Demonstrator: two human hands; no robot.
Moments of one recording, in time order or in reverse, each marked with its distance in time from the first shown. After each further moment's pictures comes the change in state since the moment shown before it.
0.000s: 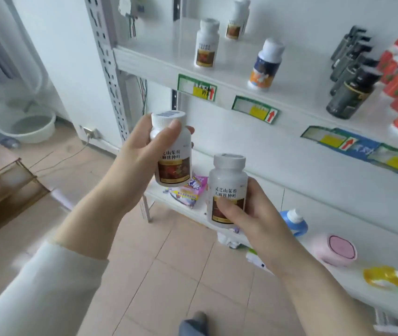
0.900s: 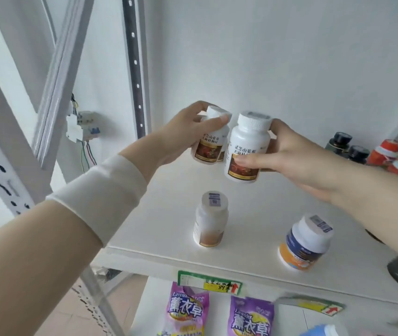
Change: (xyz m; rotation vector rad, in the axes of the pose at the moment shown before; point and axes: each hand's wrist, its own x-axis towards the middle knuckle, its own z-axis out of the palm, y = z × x) left_hand 0.431 0.086 0.023 0.256 -0.530 0.031; right_hand 0.314 -0.237 -0.077 -0.373 0.288 -0.171
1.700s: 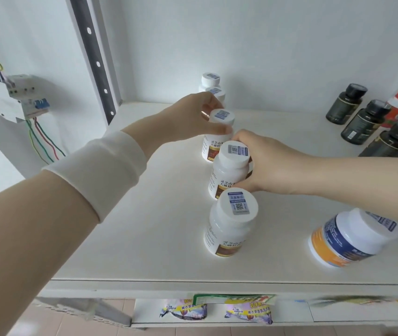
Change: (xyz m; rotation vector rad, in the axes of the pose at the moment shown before) left_hand 0.074 -0.073 -0.011 0.461 -0.225 0.004; right_hand 0.055 0.054 0.039 -0.594 -0.147 0.139
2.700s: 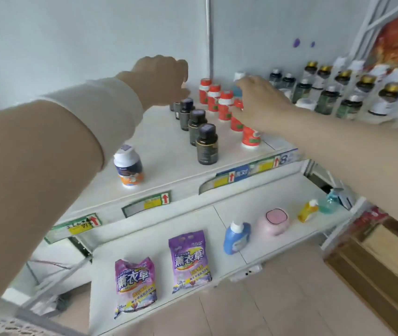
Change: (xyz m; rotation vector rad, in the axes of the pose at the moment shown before) left_hand -0.040 0.280 0.184 1.129 0.087 0.369; right_hand -0.272 0.160 -0.113 -0.382 0.683 0.359
